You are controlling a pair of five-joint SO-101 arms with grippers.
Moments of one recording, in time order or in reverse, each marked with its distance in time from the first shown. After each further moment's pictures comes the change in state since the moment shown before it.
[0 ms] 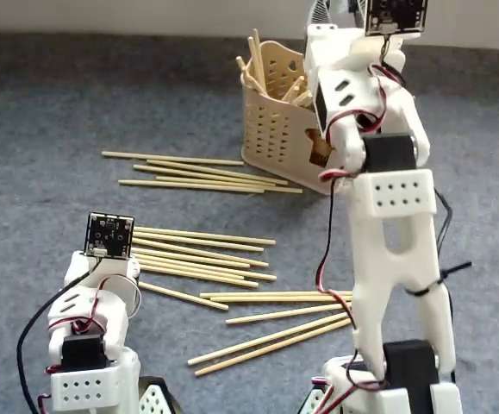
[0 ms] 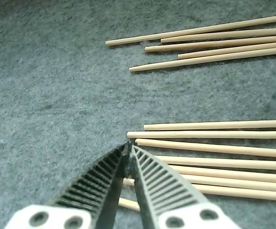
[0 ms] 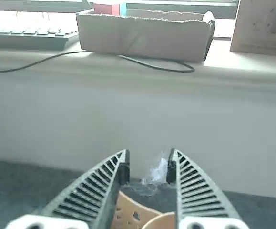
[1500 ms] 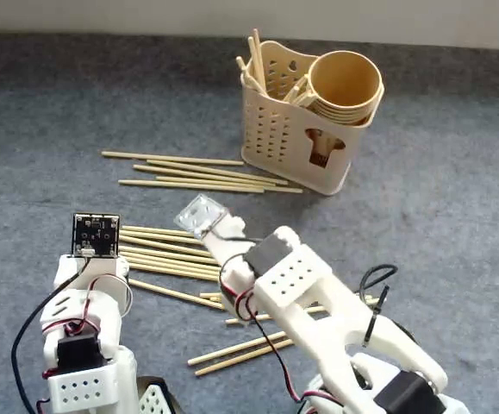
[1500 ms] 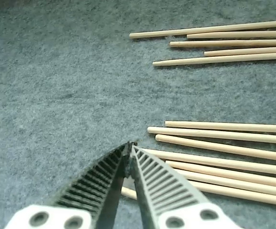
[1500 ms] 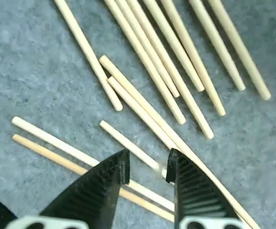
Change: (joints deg) left arm -4.9 0.0 0.0 0.0 -0.1; right arm -34.3 -8.8 48.4 37.5 9.0
